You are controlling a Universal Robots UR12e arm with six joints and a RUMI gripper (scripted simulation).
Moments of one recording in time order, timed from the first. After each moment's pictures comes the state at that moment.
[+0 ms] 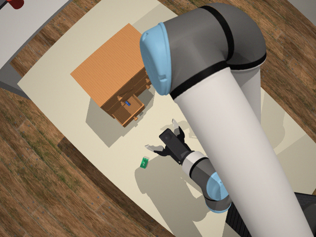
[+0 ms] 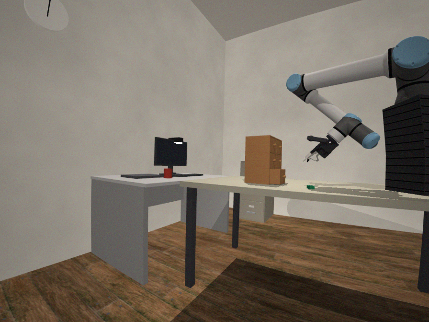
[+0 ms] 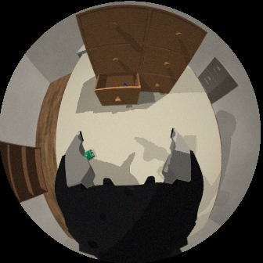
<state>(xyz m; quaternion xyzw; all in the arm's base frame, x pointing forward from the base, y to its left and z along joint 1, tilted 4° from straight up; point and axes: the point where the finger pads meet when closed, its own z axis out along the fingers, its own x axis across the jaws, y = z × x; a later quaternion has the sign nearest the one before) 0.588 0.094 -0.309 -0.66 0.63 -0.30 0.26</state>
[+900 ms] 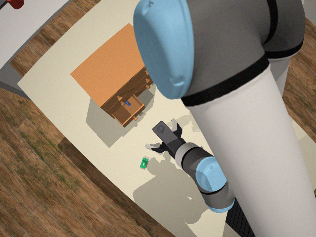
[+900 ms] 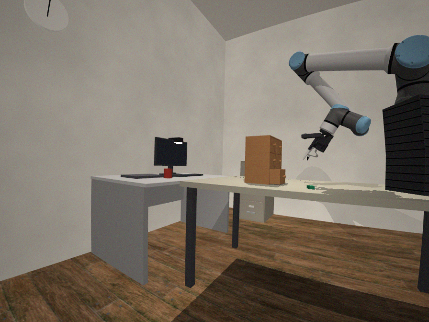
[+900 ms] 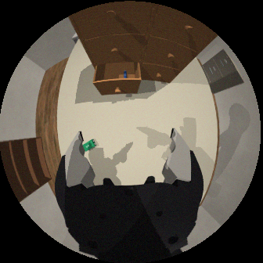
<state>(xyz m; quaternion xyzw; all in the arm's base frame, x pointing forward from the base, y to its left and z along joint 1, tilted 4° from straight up) 0.587 0.094 -0.298 -0.69 0.66 -0.22 0.18</state>
